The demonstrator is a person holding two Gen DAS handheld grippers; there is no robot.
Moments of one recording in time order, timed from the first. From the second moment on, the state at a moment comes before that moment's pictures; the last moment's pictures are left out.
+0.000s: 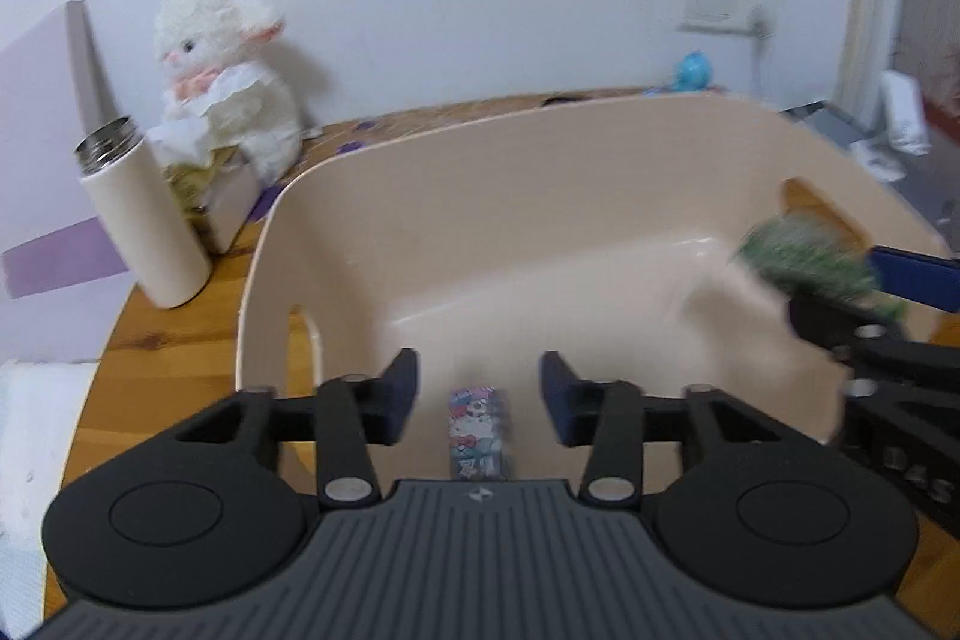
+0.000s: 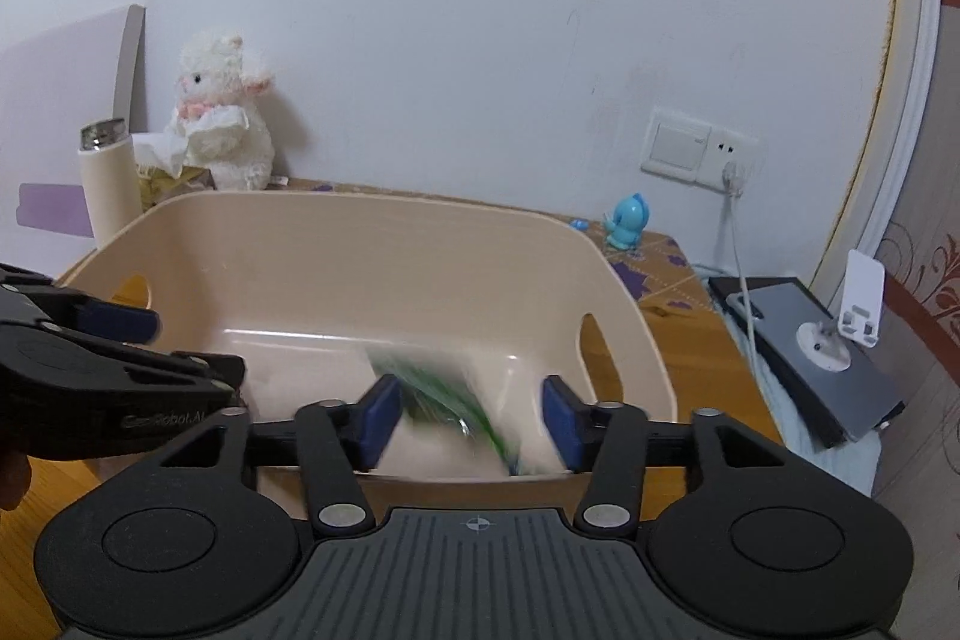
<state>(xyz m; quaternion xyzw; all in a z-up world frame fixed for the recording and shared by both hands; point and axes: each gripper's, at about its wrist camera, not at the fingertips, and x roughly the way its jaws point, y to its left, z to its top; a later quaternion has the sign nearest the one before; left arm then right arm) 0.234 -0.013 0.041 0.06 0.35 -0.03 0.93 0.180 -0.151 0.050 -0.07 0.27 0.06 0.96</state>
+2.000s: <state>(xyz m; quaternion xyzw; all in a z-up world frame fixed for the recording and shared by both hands) 0.159 0.042 -0.024 0.04 0.44 -0.07 0.89 0.109 -0.147 -0.032 -0.02 0.38 0.11 0.92</state>
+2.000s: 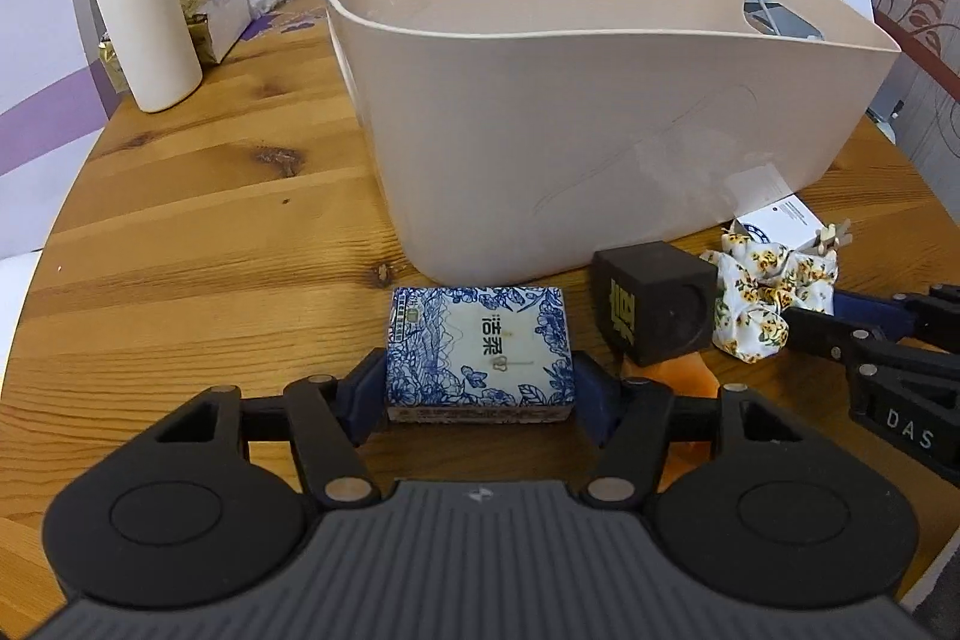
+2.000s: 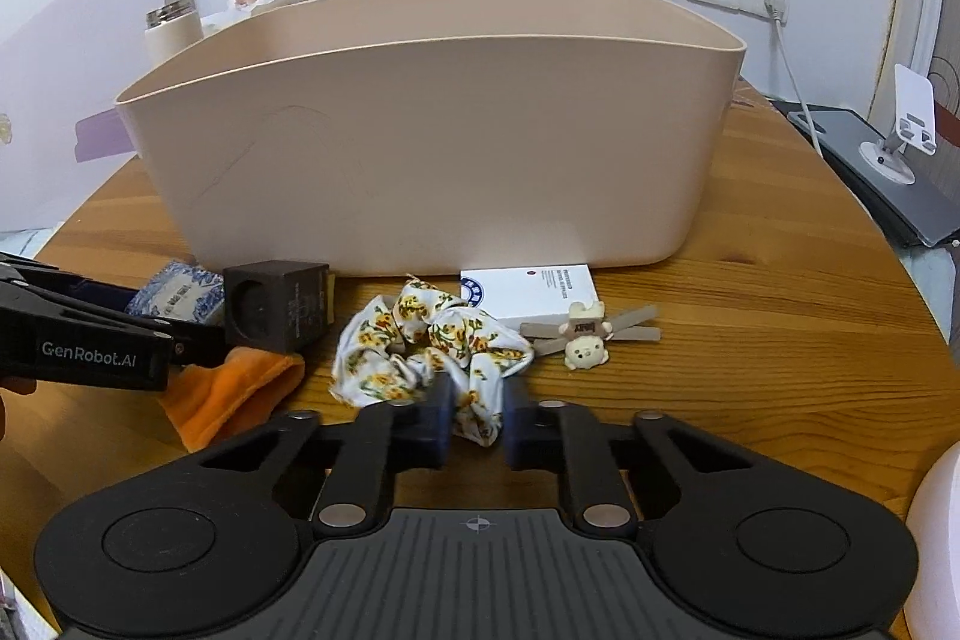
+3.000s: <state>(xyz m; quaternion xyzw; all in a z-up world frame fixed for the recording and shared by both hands) 0.119 0.042 0.097 0.02 0.31 -0.10 0.95 0.094 -0.189 0.085 0.03 0.21 0.06 0.97</state>
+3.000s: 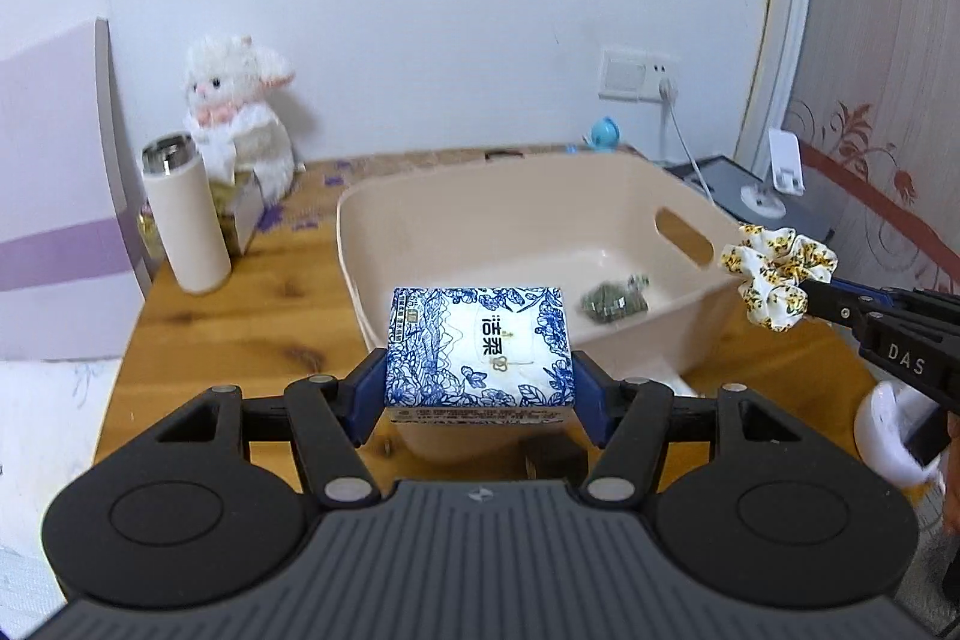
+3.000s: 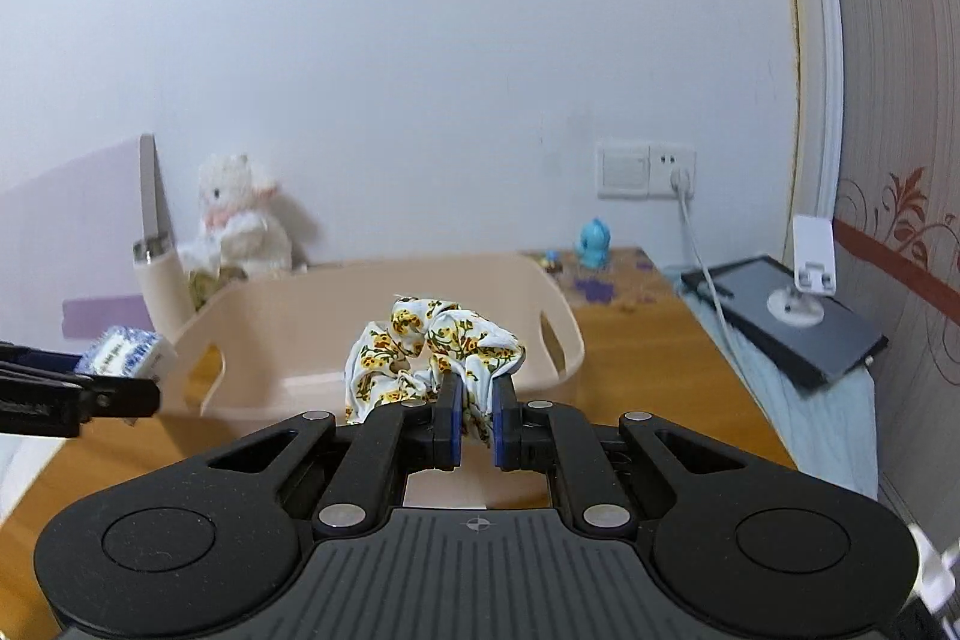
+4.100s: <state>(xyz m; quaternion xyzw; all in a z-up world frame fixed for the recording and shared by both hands) 0.240 0.003 0.051 0.05 0.39 -0.04 0.92 0.188 -0.165 0.046 -0.01 0.29 0.07 0.95</state>
